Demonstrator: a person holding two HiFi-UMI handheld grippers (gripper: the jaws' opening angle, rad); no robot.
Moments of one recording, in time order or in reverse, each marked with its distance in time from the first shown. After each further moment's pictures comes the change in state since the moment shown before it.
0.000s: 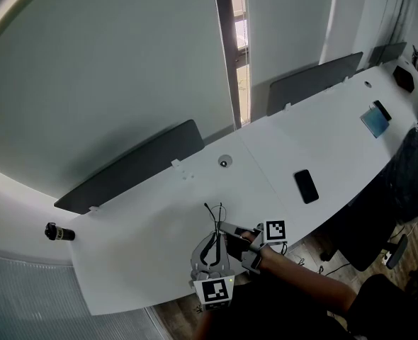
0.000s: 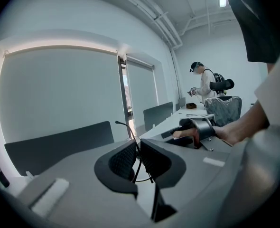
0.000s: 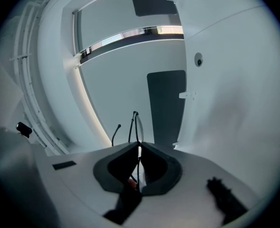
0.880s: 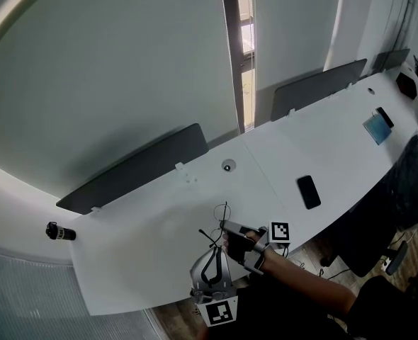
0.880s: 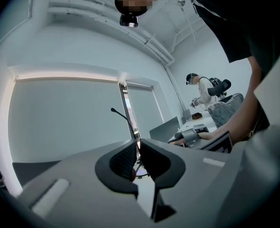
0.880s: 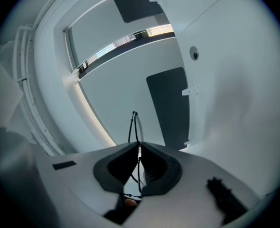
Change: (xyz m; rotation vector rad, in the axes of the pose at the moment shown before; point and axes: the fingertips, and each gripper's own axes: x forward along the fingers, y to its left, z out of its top) left arm -0.043 -0.001 0.033 0.158 -0.245 0.088; right arm 0.006 0.017 0.012 0.165 -0.070 0.103
